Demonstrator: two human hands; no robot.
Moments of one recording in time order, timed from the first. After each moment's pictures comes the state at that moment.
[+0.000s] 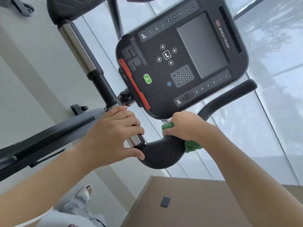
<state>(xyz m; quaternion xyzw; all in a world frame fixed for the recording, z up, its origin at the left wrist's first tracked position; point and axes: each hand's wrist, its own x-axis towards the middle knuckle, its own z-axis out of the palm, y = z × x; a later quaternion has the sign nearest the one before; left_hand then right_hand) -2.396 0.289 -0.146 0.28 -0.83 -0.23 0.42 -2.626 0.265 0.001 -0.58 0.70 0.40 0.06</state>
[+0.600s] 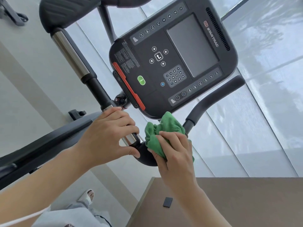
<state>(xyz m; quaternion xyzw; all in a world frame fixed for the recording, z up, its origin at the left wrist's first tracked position) -2.398 0.287 -0.151 0.27 -0.83 -0.23 0.43 -2.588 0.407 -0.038 -0.74 0.65 -0.07 -0.14</state>
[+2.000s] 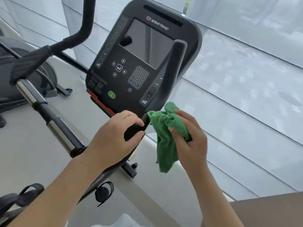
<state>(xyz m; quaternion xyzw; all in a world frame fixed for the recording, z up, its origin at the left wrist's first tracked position) -2.568 0.335 -0.059 0.37 -0.83 -0.23 0.36 -2.795 0.409 -0.053 -0.59 0.59 -0.54 0.12</state>
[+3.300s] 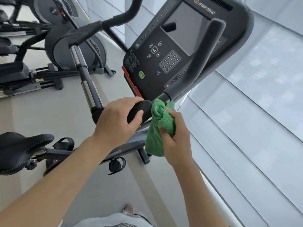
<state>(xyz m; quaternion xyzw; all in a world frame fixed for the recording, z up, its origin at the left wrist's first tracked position) -2.572 0.389 -0.085 0.55 -0.75 -0.09 0.35 -2.777 0.417 -0.095 -0.65 0.54 -0.45 0.30</state>
